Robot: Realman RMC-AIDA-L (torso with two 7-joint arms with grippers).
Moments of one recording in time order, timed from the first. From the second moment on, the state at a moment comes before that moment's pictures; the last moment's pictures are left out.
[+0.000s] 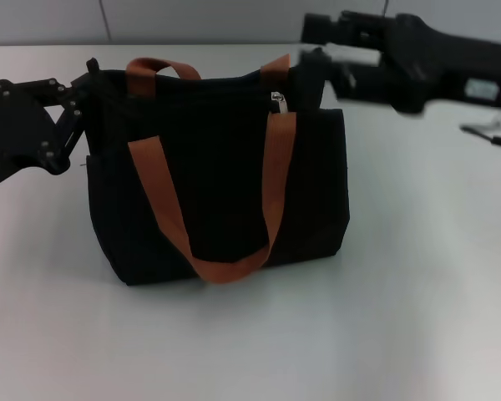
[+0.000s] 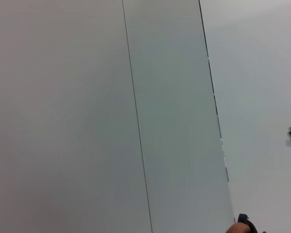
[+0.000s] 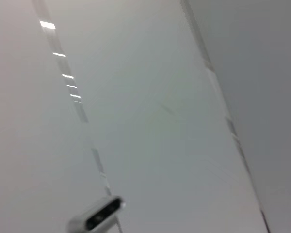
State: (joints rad) left arm -0.42 -2.03 0.52 0.48 1.63 1.69 -0.80; right arm 0.53 2.08 -0.98 -0.90 -1.46 -1.69 1.64
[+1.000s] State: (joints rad) left arm -0.41 -2.01 0.54 0.48 1.66 1.65 -0.87; right arm 0.40 2.07 -0.94 -0.51 -1.77 -1.82 0.92
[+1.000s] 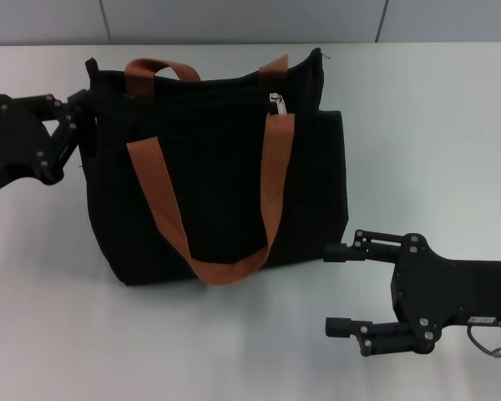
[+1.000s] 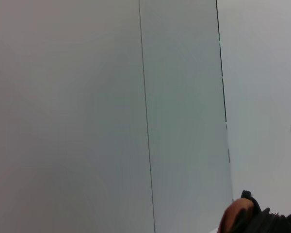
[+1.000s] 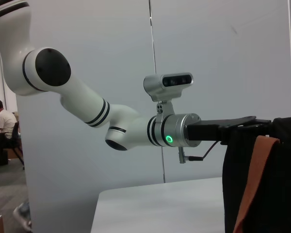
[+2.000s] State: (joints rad) left arm -0.40 -1.94 0.55 0.69 1.86 1.71 -1.26; right arm 0.40 2.08 -0.94 -0.50 -1.77 -1.81 0.92
